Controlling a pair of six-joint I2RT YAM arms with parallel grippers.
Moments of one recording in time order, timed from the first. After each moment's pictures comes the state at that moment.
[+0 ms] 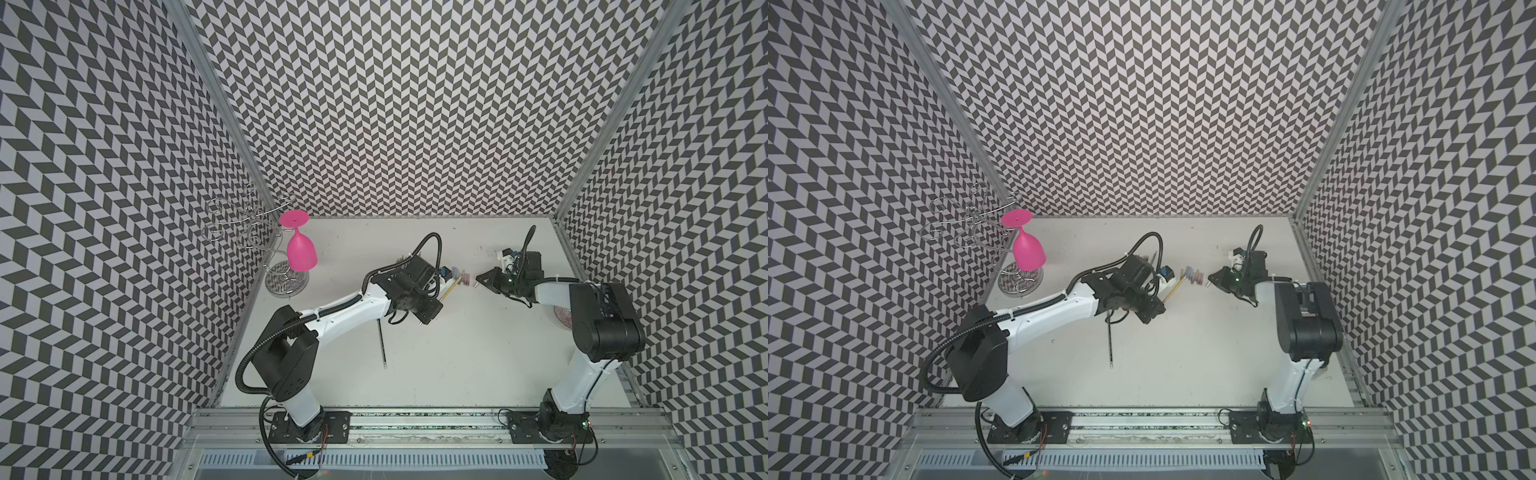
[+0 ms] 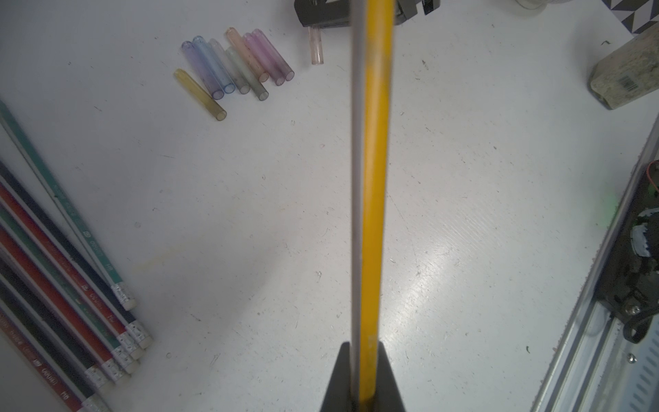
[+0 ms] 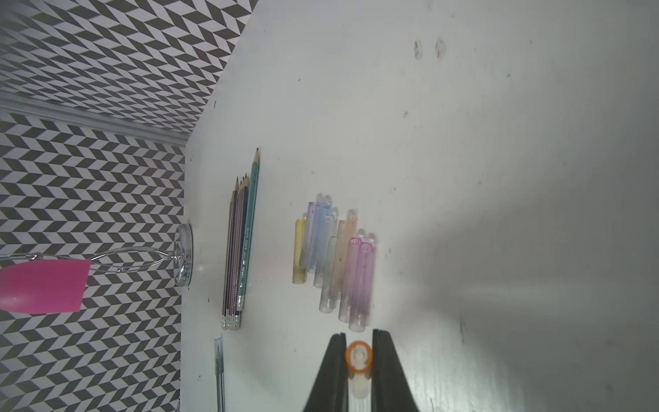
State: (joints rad) left arm -0.81 1.67 1.25 -0.54 0.24 0.01; right arm 0.02 1.84 0.90 0.13 -0.64 0.51
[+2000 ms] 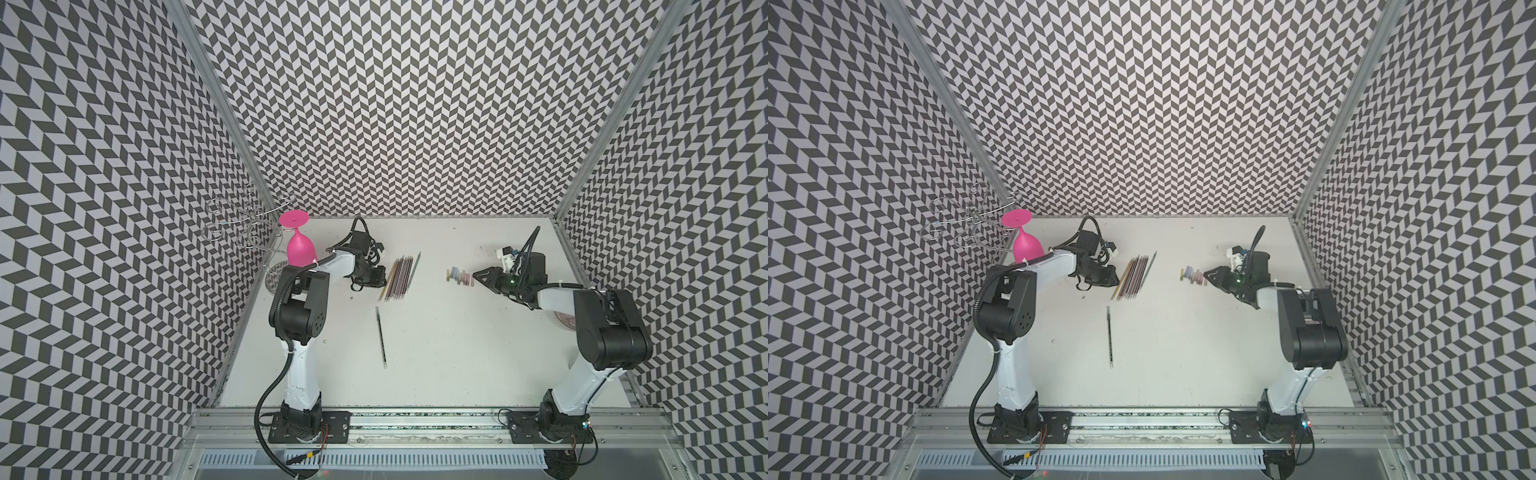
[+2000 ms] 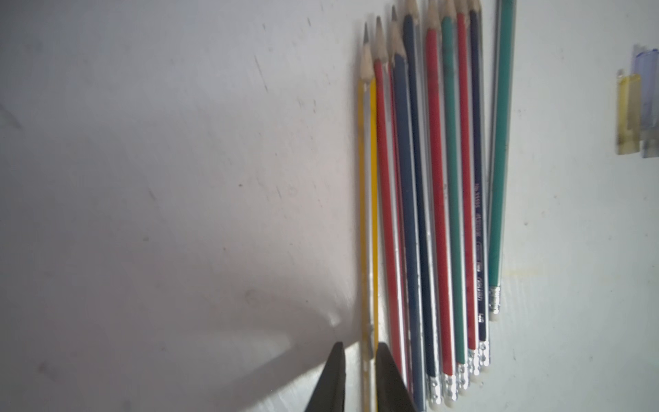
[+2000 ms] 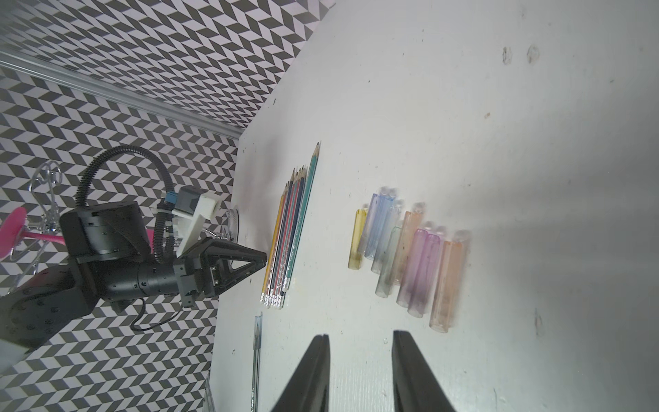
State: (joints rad) left arm -0.26 2.05 1.41 -0.56 0.39 -0.03; right arm 0.02 1.76 0.82 0.26 -0.76 0.55
